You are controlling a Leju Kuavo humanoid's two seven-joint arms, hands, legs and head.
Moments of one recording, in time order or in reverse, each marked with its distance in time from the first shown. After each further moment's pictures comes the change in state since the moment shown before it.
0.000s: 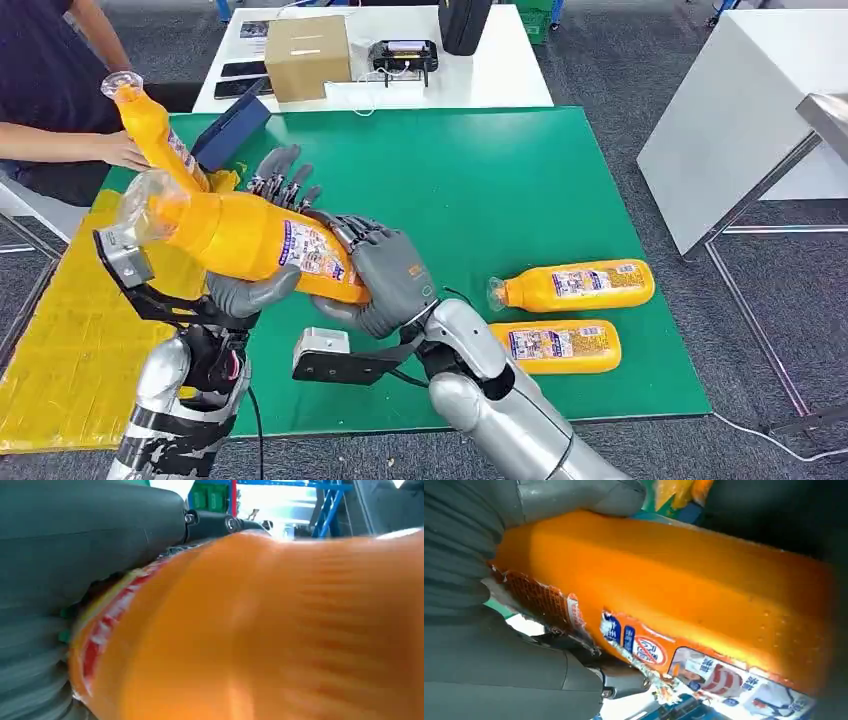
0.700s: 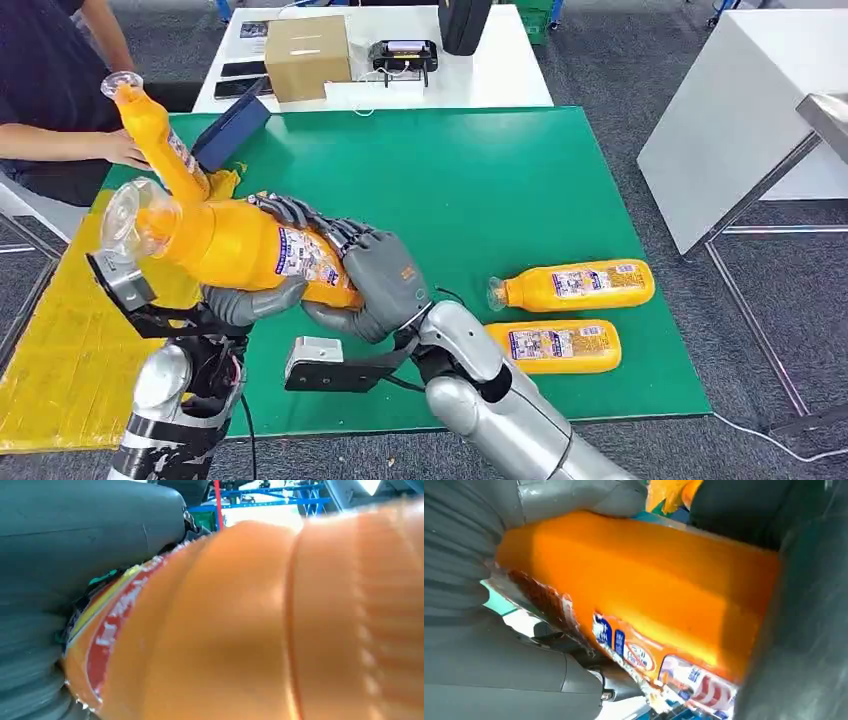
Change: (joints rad) left arm 0.021 -0.001 0.010 -0.048 -0.156 0.031 -0.076; right arm 0.005 -0.010 0.026 -0.011 -0.014 -0.004 0.014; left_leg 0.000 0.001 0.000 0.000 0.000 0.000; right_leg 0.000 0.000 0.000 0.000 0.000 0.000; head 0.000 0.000
